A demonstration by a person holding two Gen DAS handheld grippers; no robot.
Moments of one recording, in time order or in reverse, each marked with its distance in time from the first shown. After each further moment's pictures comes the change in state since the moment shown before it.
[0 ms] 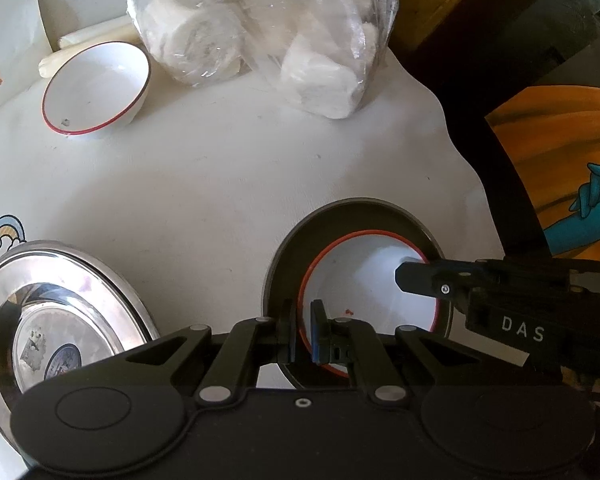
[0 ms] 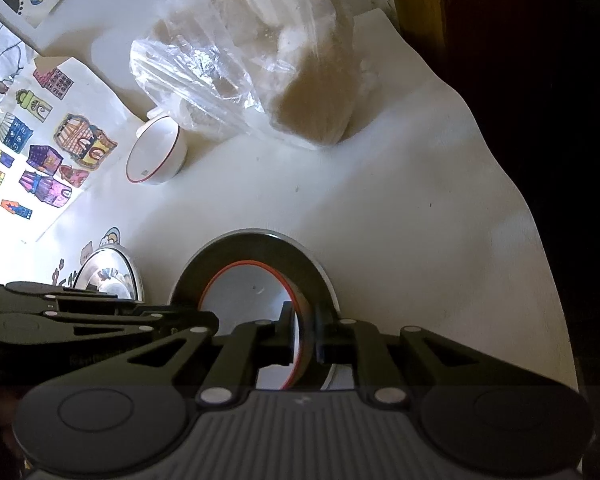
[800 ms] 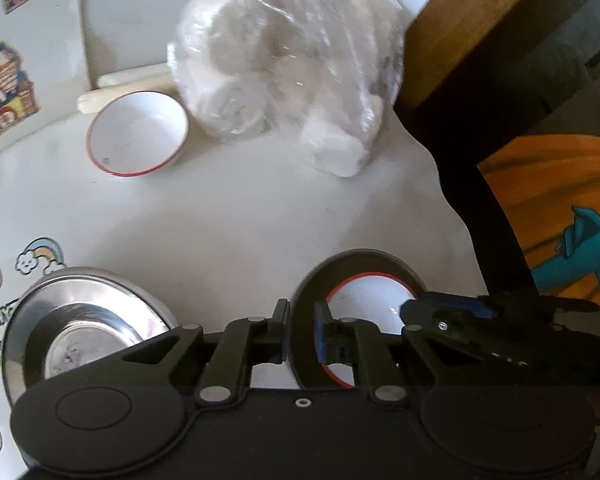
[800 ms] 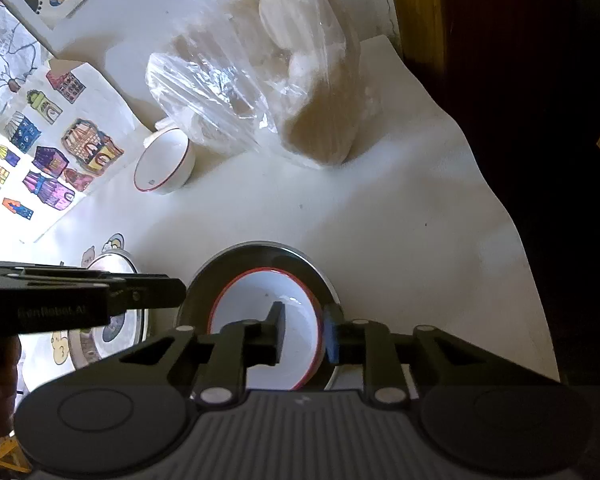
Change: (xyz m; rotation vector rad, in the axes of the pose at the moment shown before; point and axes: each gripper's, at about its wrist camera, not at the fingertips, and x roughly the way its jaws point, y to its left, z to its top) left arm -0.047 0.018 -0.002 -0.049 -0.131 -0.007; right arm -0.019 0.011 -0.006 -0.032 -0.062 -0.024
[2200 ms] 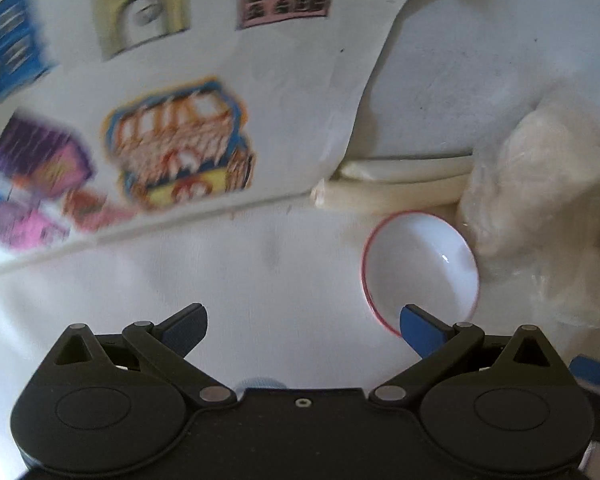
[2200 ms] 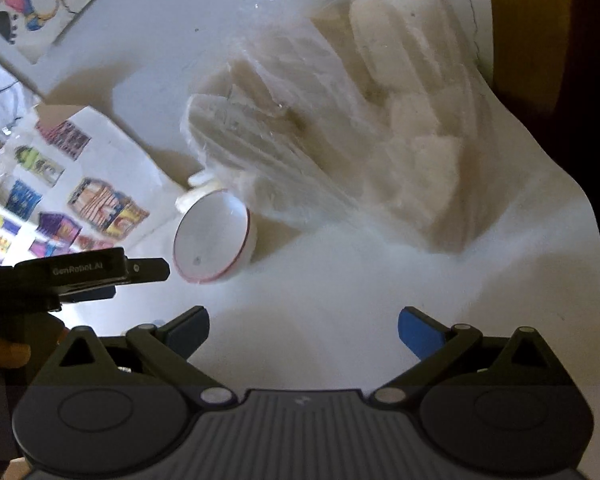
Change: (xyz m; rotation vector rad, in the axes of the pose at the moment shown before) left arm 0.008 0.161 0.102 -0.130 -0.054 0.292; right arm 0.078 0.075 0.072 0.082 -0.060 0.031
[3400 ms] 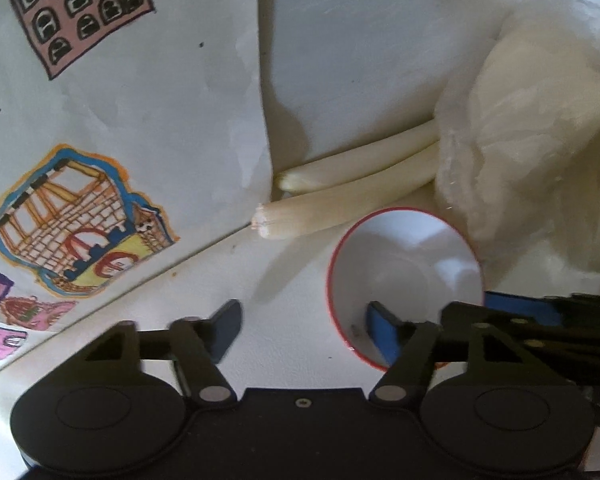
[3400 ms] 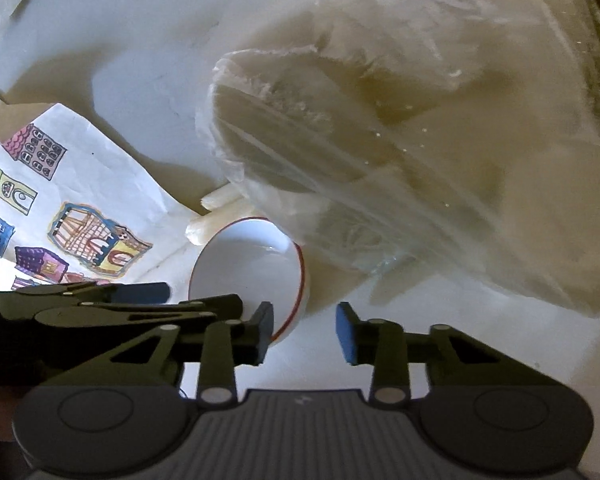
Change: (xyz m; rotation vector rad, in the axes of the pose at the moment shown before) left arm 0.026 -0.042 0.008 0.241 0.005 -0.024; right arm 0.075 0.042 0.020 0.036 -0.007 0.055
